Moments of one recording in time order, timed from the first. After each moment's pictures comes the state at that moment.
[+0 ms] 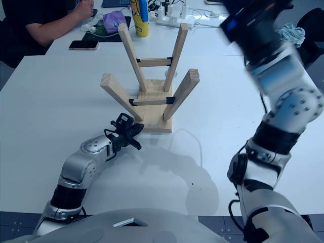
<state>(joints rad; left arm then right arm) -0.07 0.24 -0.23 -0.28 -0.17 0.75 -0.37 -0.63 -0.38 -0.30 -0.22 1.38 0.89 0.34</state>
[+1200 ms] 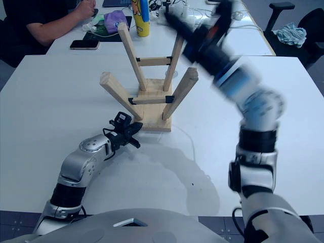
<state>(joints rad) -0.09 0.24 -0.20 -0.25 -0.19 0.73 -0.37 -0.57 -0.40 -0.02 -0.12 1.36 0.68 0.28</state>
